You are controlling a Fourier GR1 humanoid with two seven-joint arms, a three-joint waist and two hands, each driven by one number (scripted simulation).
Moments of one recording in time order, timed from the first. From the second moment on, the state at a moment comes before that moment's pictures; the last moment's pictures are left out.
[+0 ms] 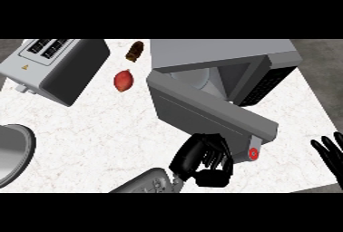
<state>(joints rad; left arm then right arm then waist) -0.58 0.01 -0.99 -1.12 0.26 0.50 -0.16 0.33 -0.49 -0.06 -1.84 -0.58 0.59 -0.40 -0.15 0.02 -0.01</state>
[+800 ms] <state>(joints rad) -0.80 0.00 -0.96 -0.97 0.51 0.66 -0.21 0.32 -0.55 -0.06 -1.98 -0.70 0.52 -0.25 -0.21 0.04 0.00</state>
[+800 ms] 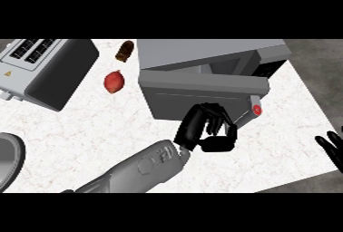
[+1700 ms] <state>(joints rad) -0.89 0.00 -0.92 -0.87 0.75 0.59 -0.31 0.29 -0.59 -0.11 -2.03 -0.79 0.48 -0.19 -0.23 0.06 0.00</state>
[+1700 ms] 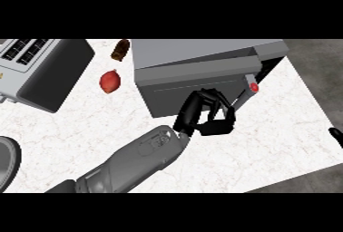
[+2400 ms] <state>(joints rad) -0.92 0.00 -0.91 -0.83 0.87 0.60 -0.40 0.27 -0.62 -0.12 -2.05 -0.86 0.51 -0.17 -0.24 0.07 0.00</state>
